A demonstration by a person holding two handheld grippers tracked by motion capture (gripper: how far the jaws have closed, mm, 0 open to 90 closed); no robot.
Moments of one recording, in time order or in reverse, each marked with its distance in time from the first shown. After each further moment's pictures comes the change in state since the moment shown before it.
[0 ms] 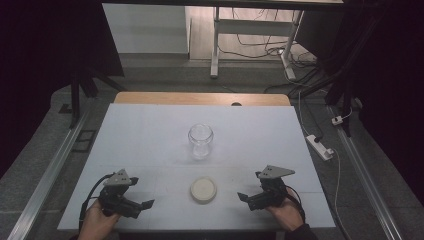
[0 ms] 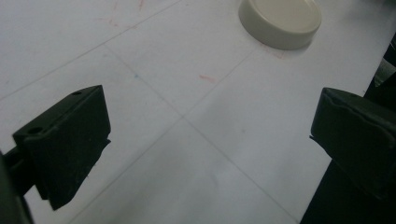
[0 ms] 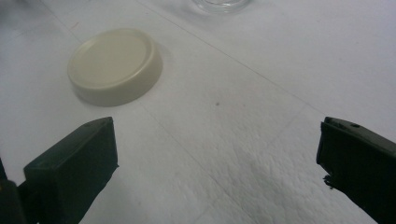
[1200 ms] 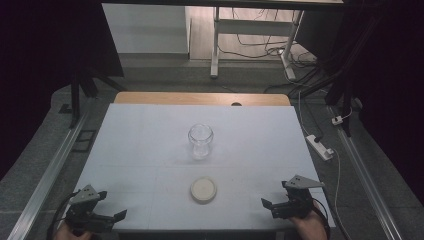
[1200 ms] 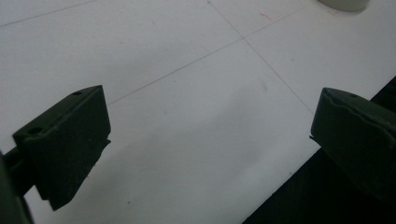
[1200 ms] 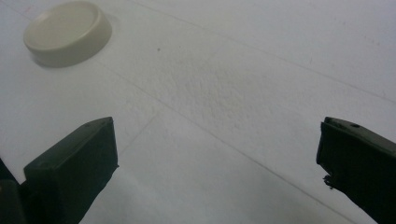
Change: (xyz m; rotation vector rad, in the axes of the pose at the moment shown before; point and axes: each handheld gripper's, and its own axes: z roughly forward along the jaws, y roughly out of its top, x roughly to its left) left arm 0.008 -0.058 -0.047 -0.002 0.150 -0.131; right arm -0.018 -0.041 -0.052 0.015 -0.130 0.118
